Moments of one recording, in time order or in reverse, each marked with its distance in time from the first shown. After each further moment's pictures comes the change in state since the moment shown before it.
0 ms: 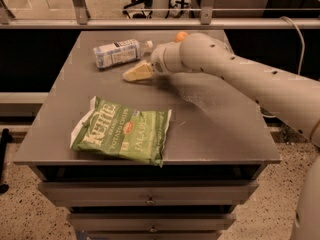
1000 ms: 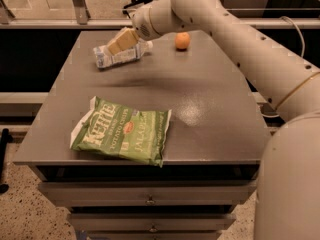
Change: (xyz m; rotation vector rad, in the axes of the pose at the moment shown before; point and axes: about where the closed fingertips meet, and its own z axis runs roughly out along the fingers) arm -0.118 0.017 -0.007 -0.183 -0.077 -0.142
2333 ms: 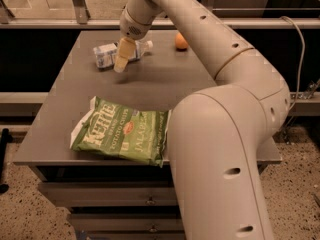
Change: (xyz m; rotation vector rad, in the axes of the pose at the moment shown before) arm 0.045 0.010 0.039 -0.242 0.449 -0.319
